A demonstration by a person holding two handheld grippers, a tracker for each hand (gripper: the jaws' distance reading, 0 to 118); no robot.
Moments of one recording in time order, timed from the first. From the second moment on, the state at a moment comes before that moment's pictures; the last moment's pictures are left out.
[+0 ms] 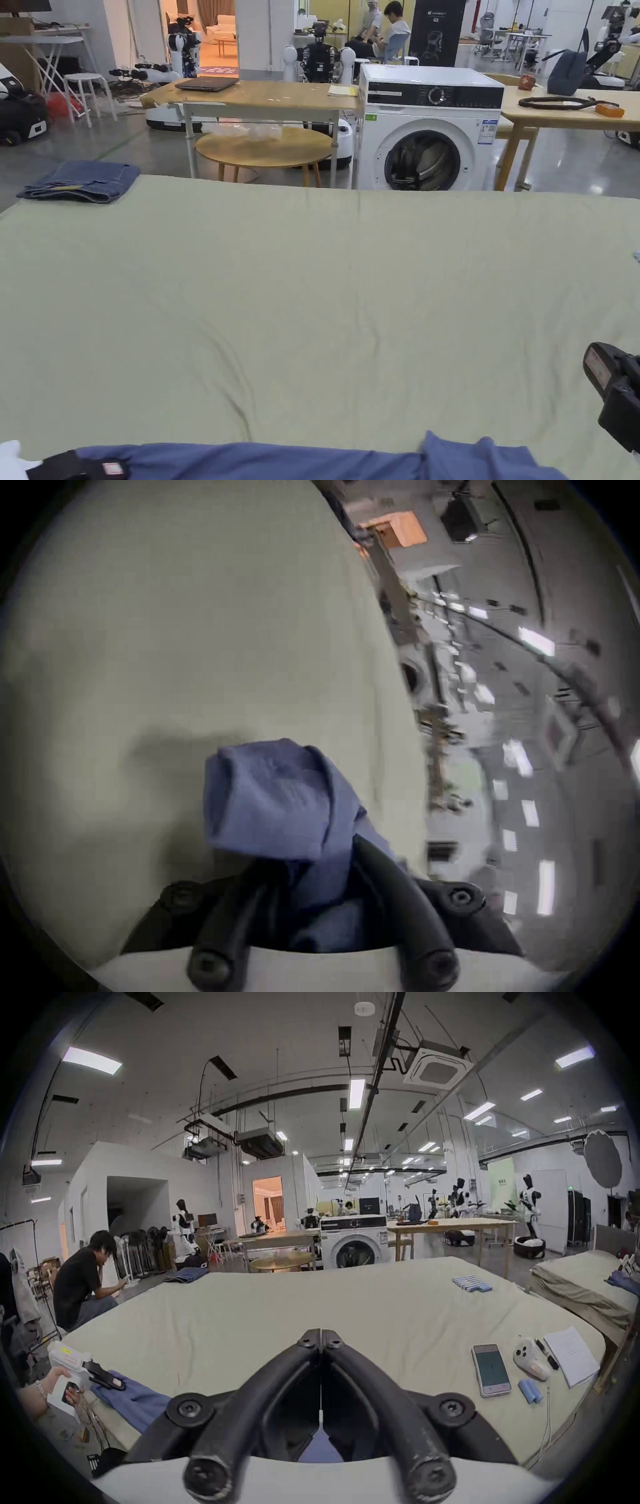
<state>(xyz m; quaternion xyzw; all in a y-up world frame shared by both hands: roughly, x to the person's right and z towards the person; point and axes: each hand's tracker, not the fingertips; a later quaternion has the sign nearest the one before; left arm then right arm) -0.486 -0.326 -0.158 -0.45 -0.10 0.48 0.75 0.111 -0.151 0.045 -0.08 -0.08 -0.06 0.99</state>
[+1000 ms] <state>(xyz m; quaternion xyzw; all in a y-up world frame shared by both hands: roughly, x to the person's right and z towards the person) -0.155 -0.325 -0.087 -0.43 -0.29 0.07 0.85 0.125 -0.164 0.065 -0.06 -0.06 -0.09 0.99</state>
